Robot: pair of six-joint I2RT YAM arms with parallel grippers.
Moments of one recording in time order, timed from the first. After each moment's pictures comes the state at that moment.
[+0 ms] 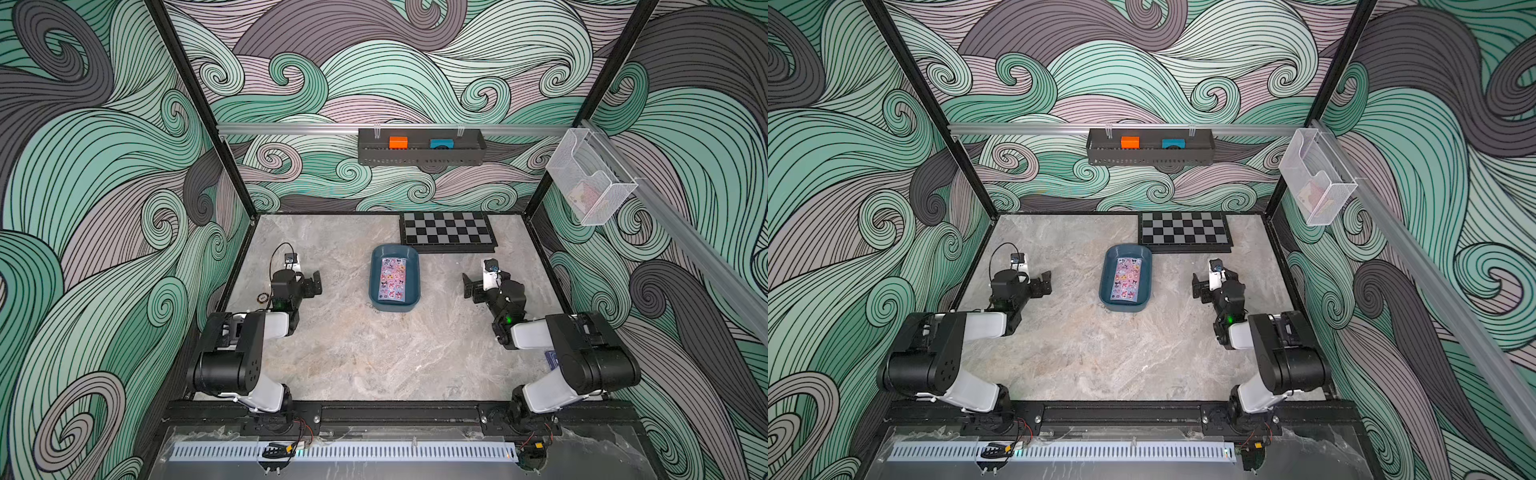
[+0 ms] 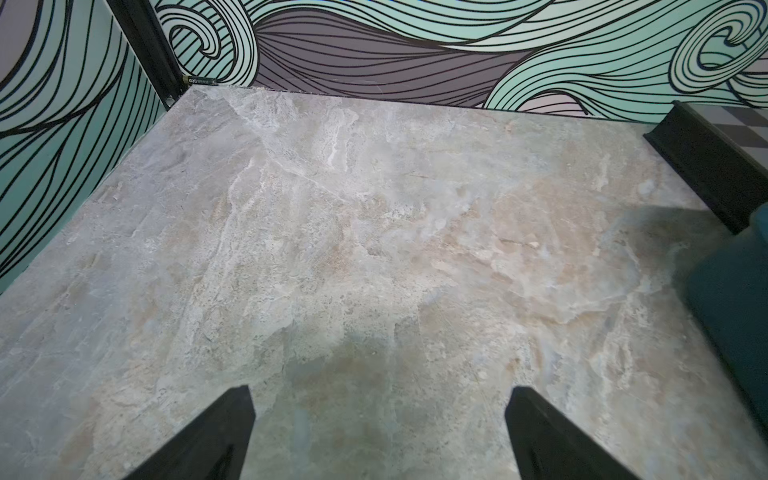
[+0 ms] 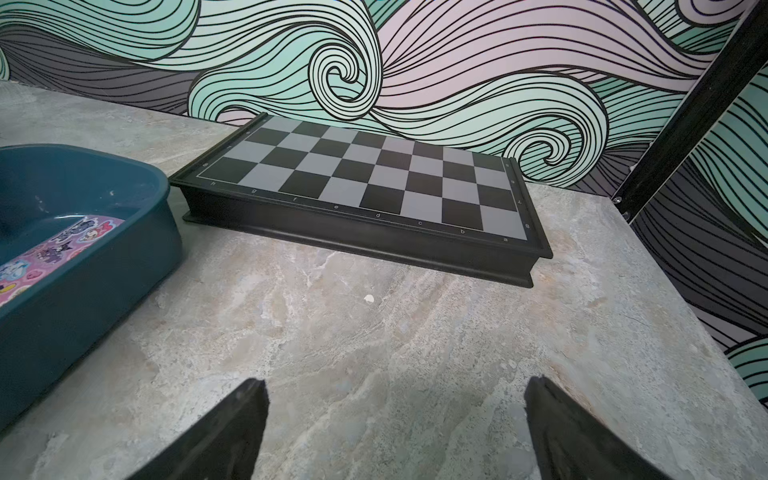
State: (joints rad) left arm 0.00 1.53 0.46 0.62 -0.03 -0.05; right arm 0.08 1.56 0.34 0.92 -0.01 -0.11
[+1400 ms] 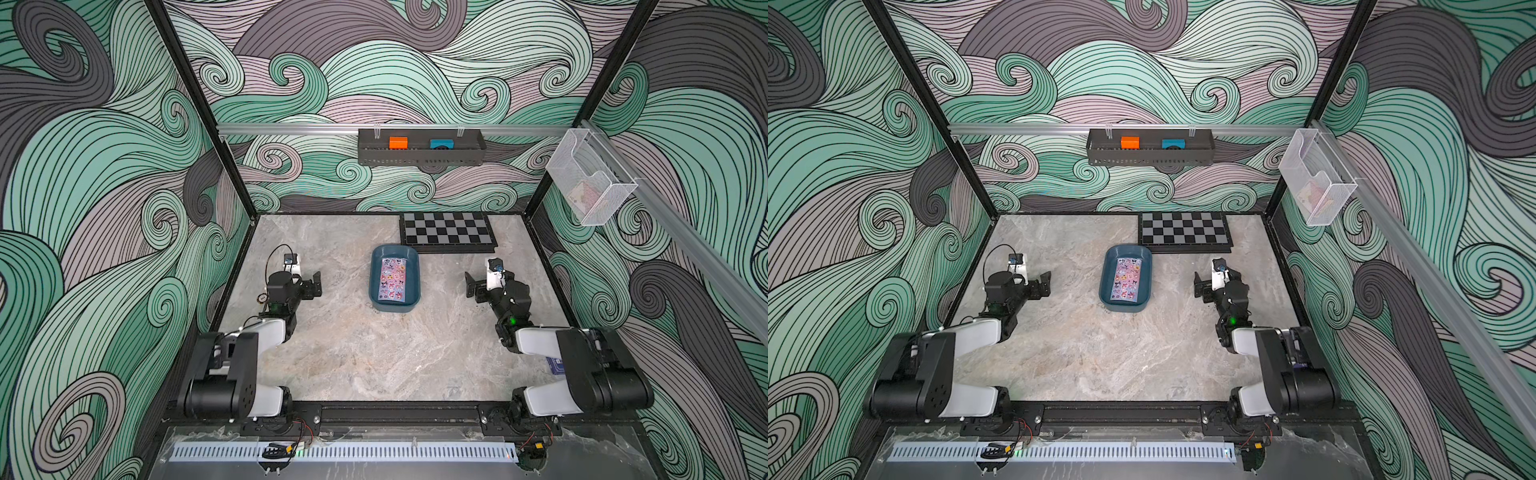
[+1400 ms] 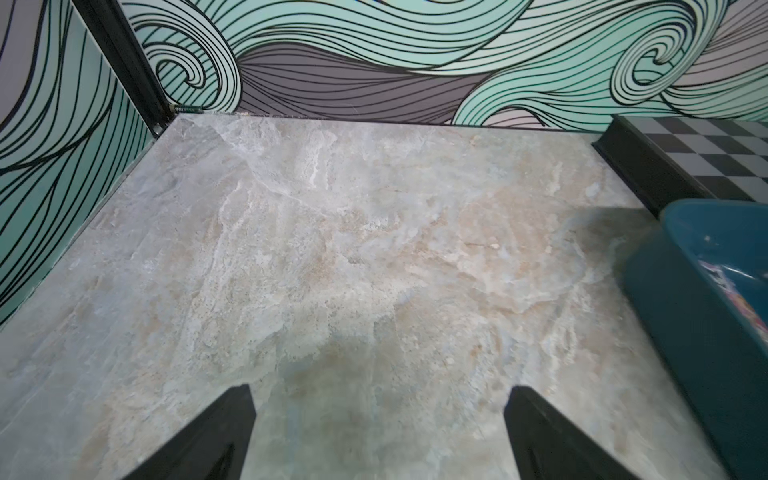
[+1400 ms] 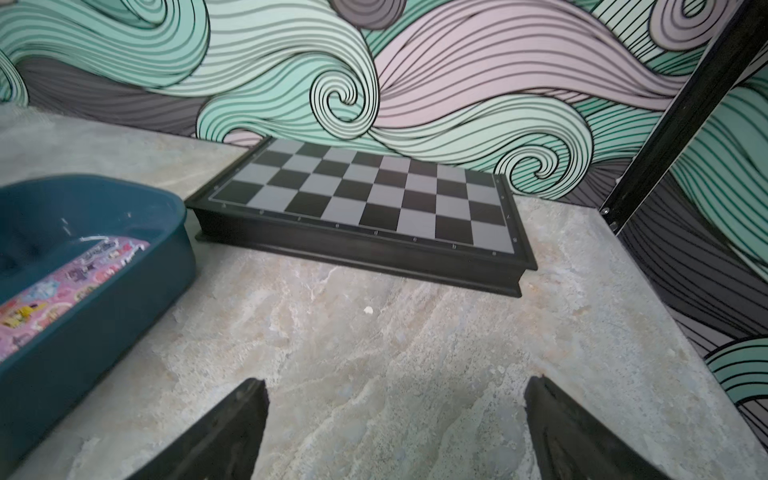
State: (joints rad) left arm 0.00 1.31 0.43 0.48 0.04 -0.05; right arm 0.08 1.38 0.33 0.78 0.00 -0.07
